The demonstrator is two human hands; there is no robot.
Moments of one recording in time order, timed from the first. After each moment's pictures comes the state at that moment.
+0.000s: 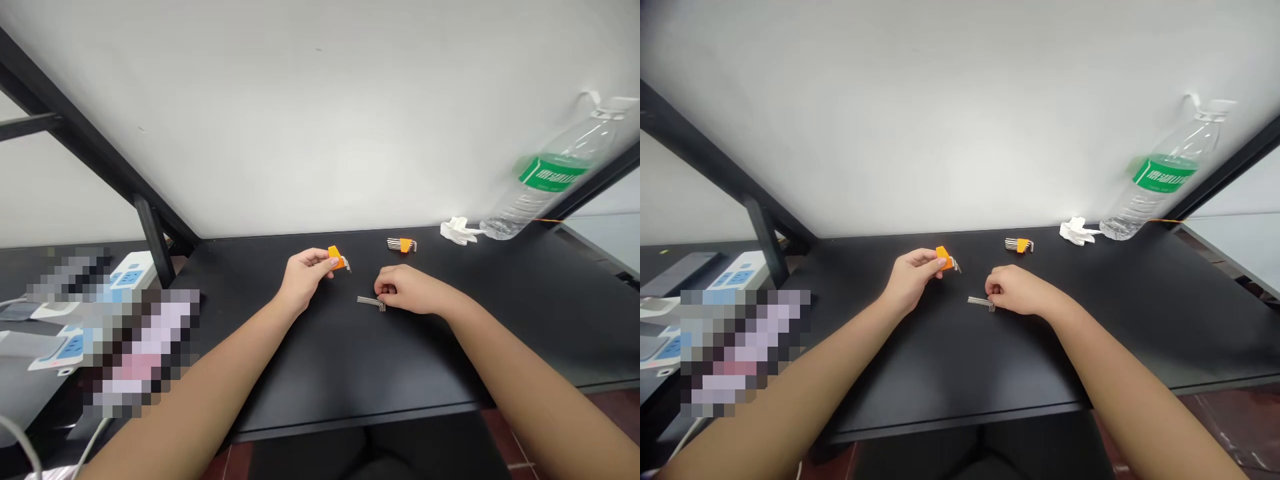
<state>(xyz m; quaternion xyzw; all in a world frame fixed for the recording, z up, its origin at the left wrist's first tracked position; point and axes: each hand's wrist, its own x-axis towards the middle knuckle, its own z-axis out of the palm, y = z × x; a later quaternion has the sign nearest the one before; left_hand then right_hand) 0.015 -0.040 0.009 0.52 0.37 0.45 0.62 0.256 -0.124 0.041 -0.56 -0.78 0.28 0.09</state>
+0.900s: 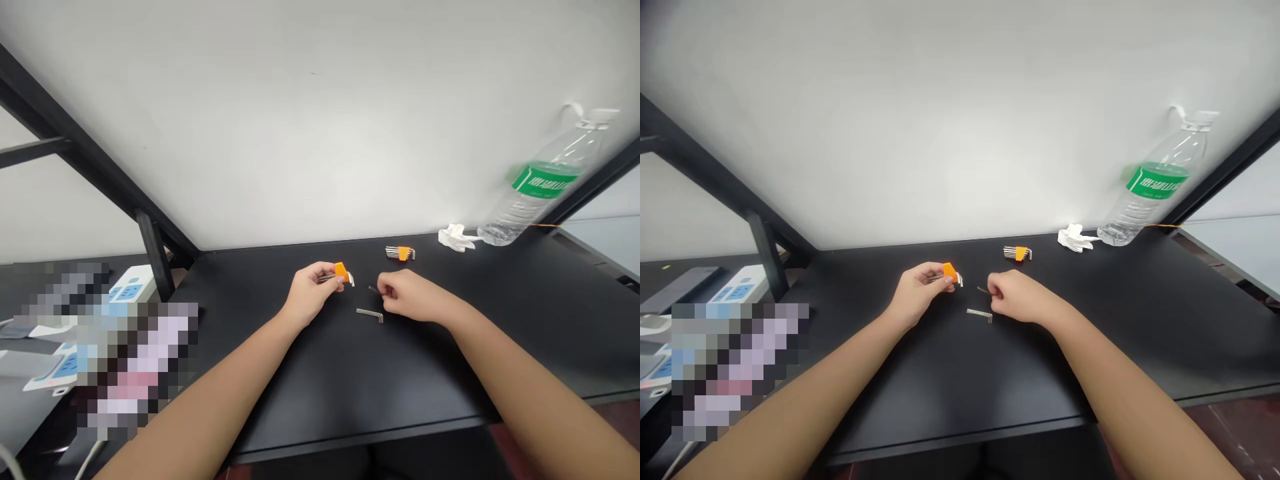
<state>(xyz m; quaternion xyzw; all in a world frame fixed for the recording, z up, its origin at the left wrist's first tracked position) 0.020 -0.047 0.006 0.58 0.35 0.41 0.61 0.256 -0.125 0.040 -0.60 -0.75 0.25 0.13</state>
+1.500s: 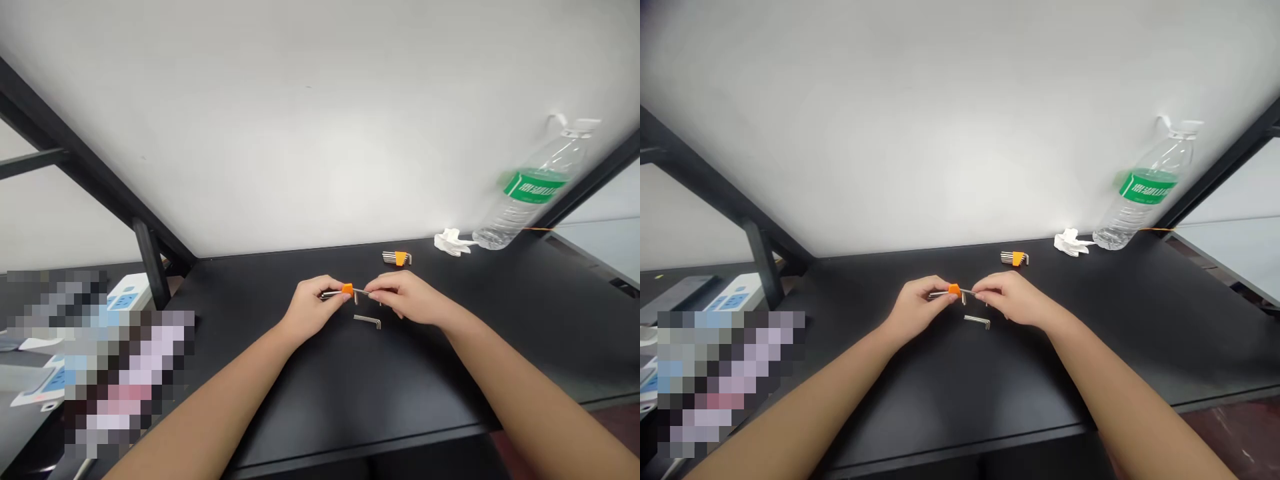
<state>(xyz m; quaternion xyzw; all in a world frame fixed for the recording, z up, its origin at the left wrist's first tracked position) 0.016 -0.059 0.022 0.76 0.34 0.35 0.43 0.254 -0.126 0.047 -0.55 -0.69 0.39 0.26</state>
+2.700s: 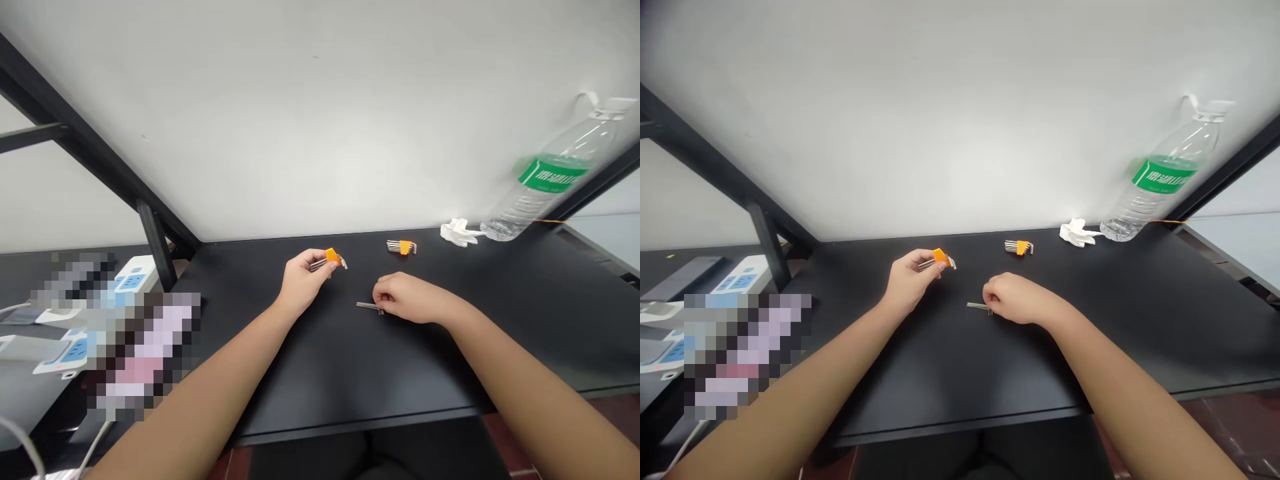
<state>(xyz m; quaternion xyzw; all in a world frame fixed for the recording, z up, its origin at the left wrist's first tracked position) 0.014 -0.040 0.007 0.61 0.38 0.46 0.52 0.250 -0.130 0.045 -0.53 -0.80 0.28 0.06</state>
